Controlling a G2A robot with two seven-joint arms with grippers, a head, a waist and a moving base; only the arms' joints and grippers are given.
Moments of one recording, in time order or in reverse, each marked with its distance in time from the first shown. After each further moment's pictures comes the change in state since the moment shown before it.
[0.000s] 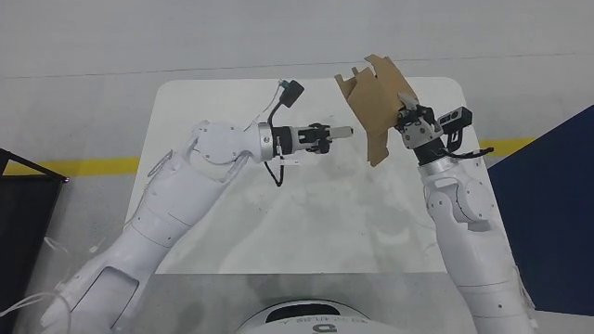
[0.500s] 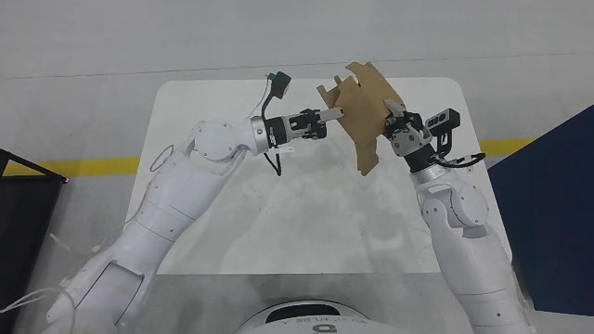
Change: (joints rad) left arm -0.012 -0.023 -0.012 0.119 -0.056 -0.130 0.102; right arm -0.038 0.000 -0.020 -0.064 -0.034 0.018 0.045
